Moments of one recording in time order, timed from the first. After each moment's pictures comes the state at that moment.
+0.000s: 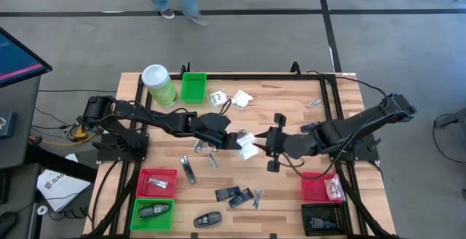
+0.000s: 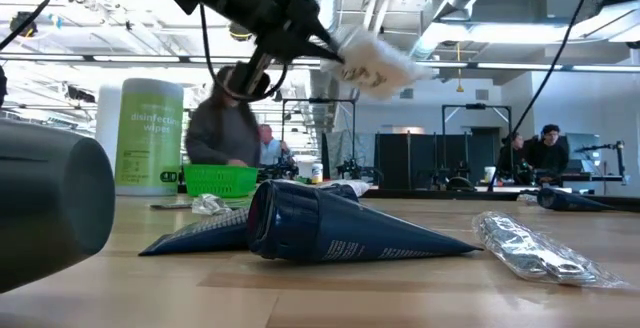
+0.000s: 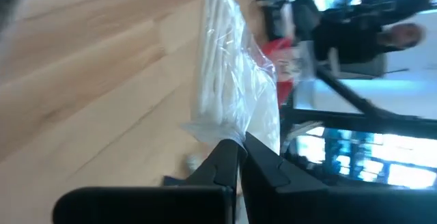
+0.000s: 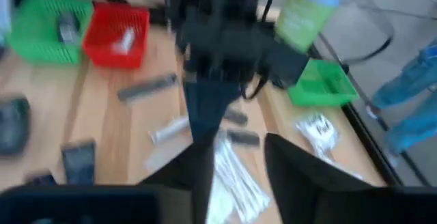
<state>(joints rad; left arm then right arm) -0.02 1.59 0.99 0.07 0.15 -1.30 0.41 1.36 1.20 -0.47 0.60 0.12</state>
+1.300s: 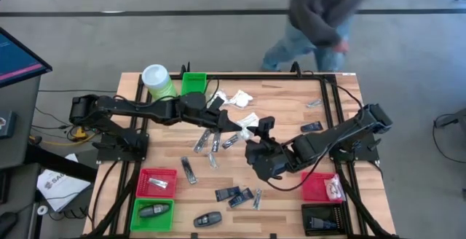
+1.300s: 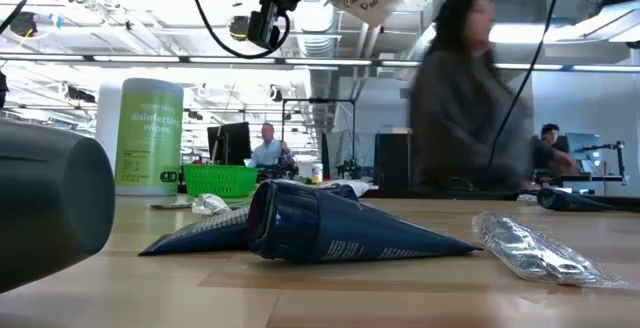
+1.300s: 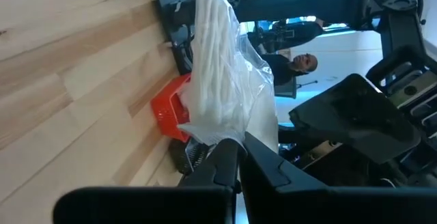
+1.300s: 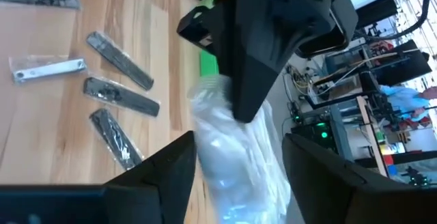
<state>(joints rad) 0.08 1.42 0.99 0.18 0.23 -1.31 0.43 1.69 1.56 -0.81 0.97 -0.13</state>
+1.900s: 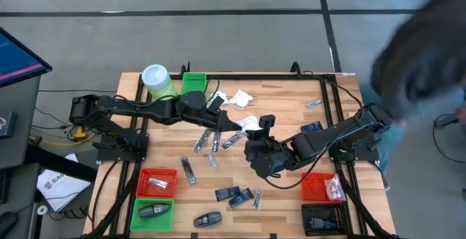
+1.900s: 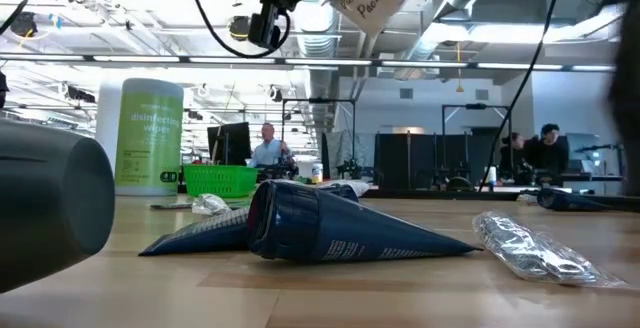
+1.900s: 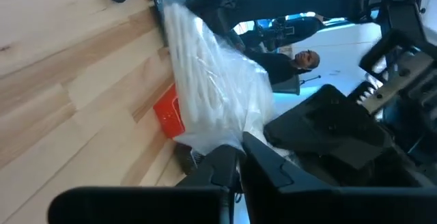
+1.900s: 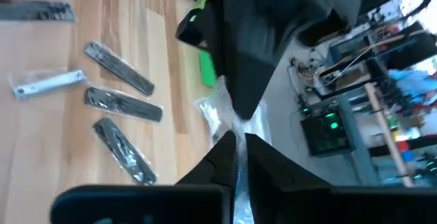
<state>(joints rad) 0.09 1.41 0.99 0.17 0.24 -1.24 0.42 1.69 1.56 -0.80 0.96 -0.06</state>
